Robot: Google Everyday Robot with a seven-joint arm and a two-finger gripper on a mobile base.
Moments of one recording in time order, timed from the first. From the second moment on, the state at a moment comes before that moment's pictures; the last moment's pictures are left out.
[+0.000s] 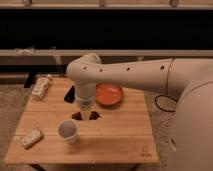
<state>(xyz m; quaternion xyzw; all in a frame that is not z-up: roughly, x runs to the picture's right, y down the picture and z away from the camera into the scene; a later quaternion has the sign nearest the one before) -0.116 0.127 0.649 -0.39 -0.11 -0.10 0.91</state>
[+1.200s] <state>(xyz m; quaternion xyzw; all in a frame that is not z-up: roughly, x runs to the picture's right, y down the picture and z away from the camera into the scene) -0.206 0.181 0.642 -0.45 -0.24 -0.13 0.85</state>
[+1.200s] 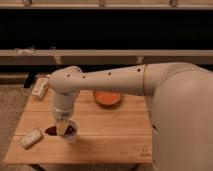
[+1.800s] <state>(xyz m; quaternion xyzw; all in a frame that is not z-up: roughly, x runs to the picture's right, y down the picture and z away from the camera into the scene) -0.210 0.180 0.650 -0.45 -0.25 -0.12 0.85</state>
